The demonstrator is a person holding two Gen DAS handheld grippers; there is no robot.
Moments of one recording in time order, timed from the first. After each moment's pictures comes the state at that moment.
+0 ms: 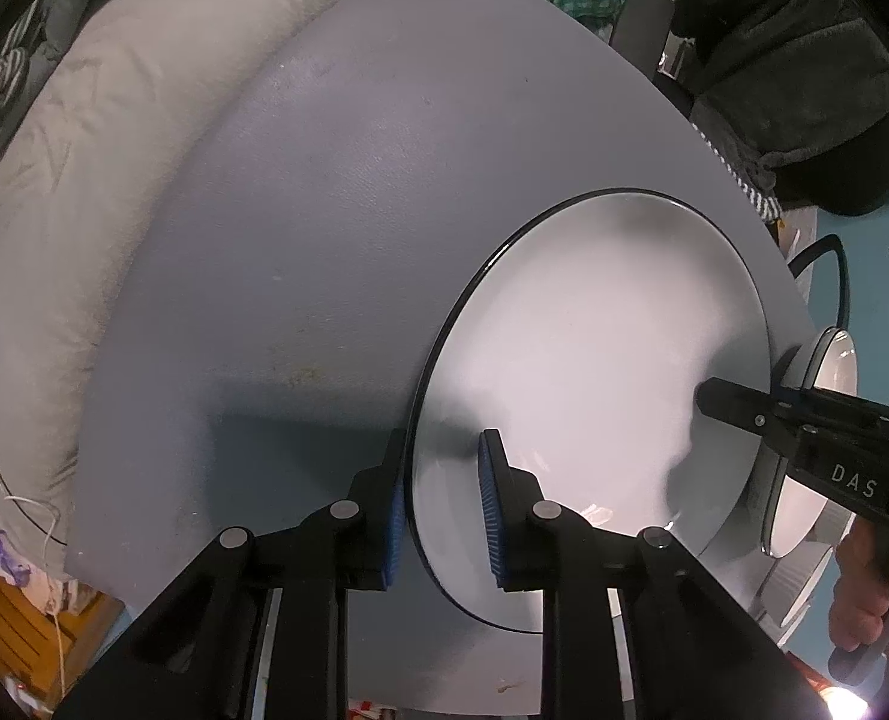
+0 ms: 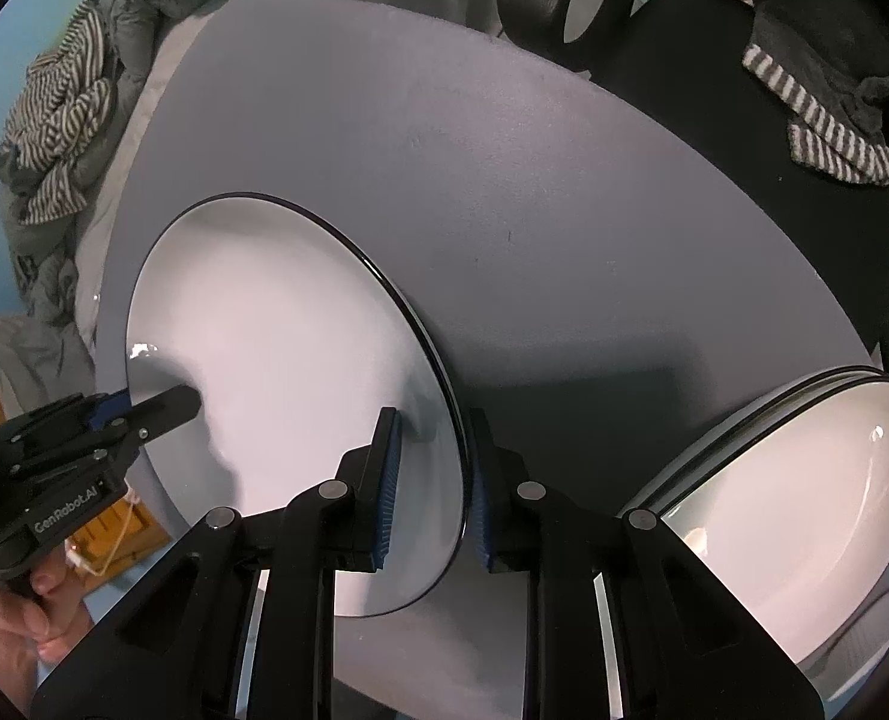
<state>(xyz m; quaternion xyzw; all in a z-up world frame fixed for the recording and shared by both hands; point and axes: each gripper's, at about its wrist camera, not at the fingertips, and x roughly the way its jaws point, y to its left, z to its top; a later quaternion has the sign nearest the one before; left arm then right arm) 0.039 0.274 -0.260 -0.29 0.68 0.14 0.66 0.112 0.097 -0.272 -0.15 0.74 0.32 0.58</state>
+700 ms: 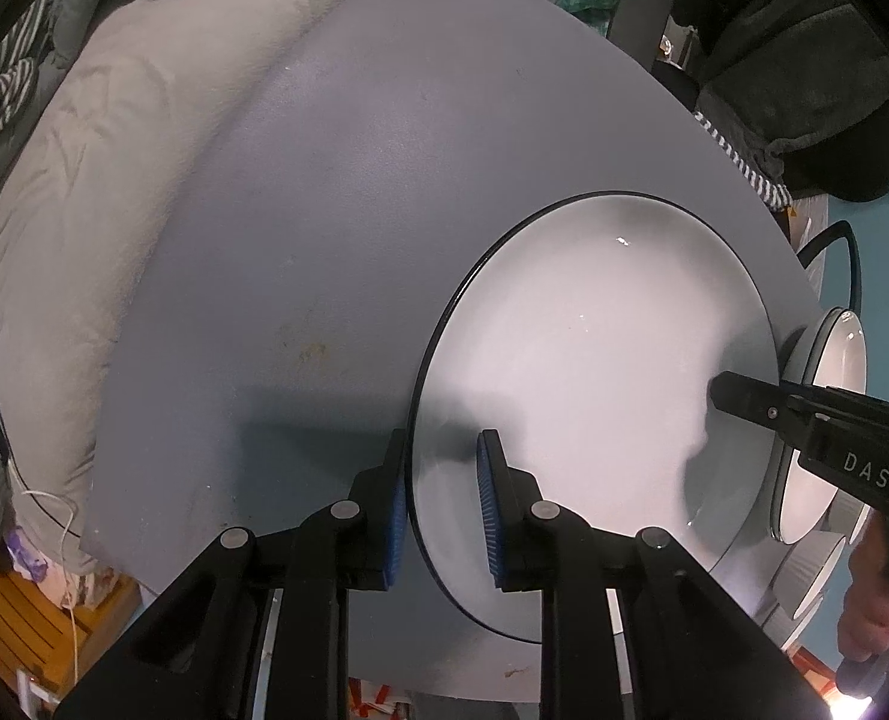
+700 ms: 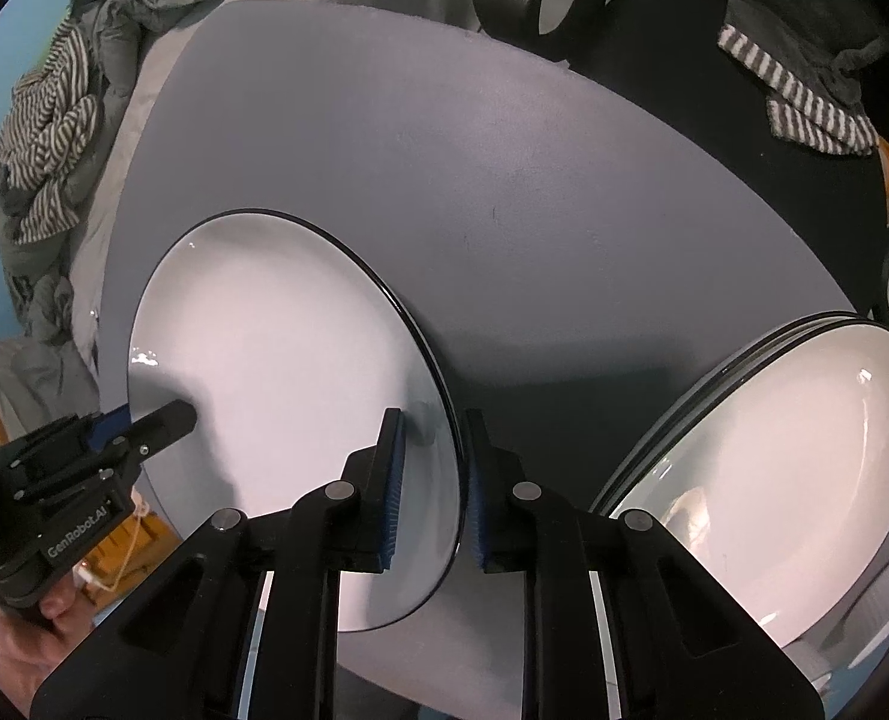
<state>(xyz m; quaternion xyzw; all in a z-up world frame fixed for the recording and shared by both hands) 0.049 0.260 -0.258 -0.28 0.69 0.15 0.65 0.109 0.093 -0.266 -0.13 0.75 0.29 0.58</state>
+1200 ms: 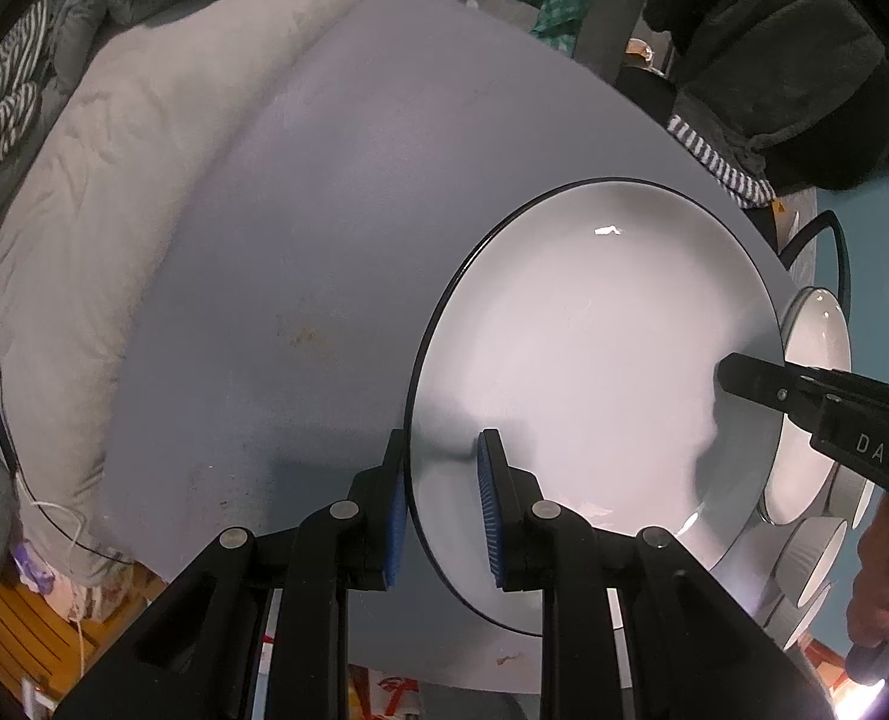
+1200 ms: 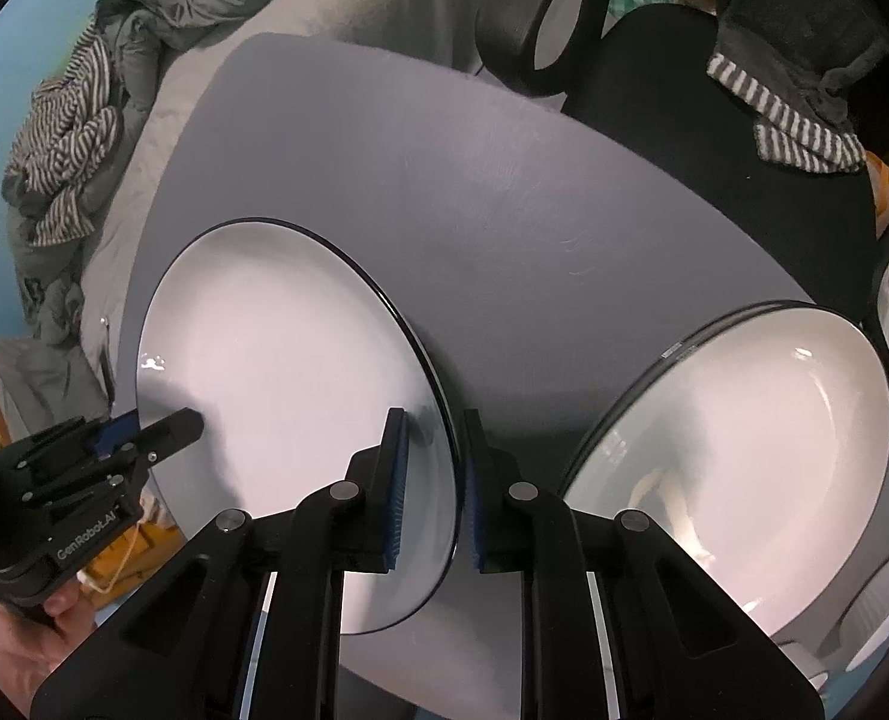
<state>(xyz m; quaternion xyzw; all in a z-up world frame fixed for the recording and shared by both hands) 0.047 0.248 -0.233 -0.25 0.67 0.15 0.68 0.106 0.080 -0.240 -0.12 0.72 0.31 0.61</state>
